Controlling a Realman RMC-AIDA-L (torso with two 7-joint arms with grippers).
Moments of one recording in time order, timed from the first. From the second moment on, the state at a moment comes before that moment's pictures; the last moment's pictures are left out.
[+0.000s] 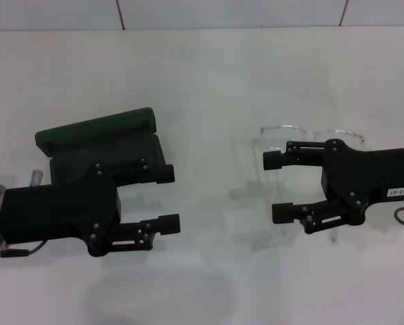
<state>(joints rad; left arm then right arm) -0.41 -2.01 0.91 0.51 1.69 1.91 -1.13 0.69 2.02 -0.65 -0.42 -2.01 -1.90 1.21</state>
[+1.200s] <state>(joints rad) -0.44 -2.06 0.70 0.86 1.69 1.72 -1.38 0.44 2.01 -0.63 -0.50 -1.36 -1.78 1.16</state>
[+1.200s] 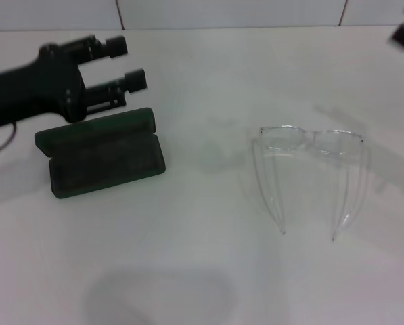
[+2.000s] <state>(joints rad) -0.49 -2.08 0.92 1.36 2.26 1.56 -1.77 0.36 2.01 -0.64 -0.48 -1.29 -1.70 1.15</state>
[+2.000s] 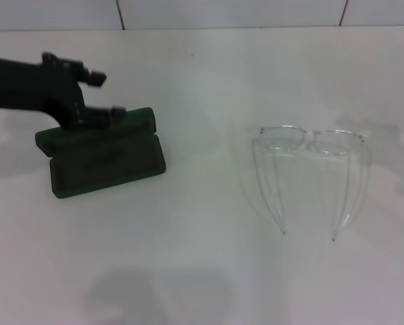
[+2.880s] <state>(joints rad) -0.56 -2.09 1.06 1.22 2.49 1.39 -1.79 0.35 2.01 -0.65 -0.44 -1.30 -1.68 1.13</state>
